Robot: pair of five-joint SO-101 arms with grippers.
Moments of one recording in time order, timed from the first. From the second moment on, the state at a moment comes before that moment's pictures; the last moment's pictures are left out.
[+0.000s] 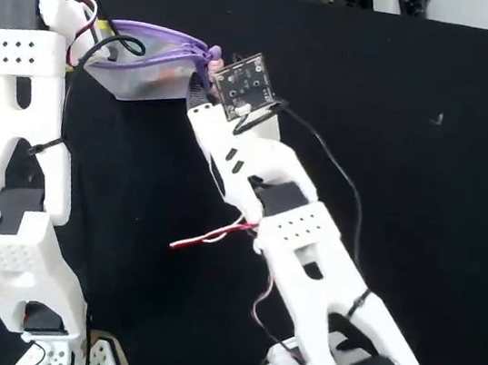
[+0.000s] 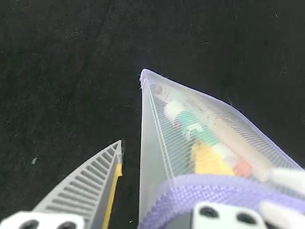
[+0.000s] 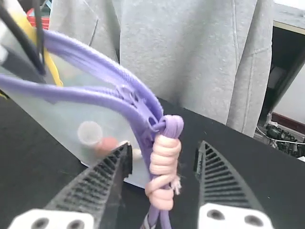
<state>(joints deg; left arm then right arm) -13.4 17.4 -44.9 97.6 19.8 -27.9 -23.7 44.9 2.6 9.0</state>
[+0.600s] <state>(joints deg) -13.4 17.4 -44.9 97.6 19.8 -27.3 -18.9 44.8 -1.5 12.7</state>
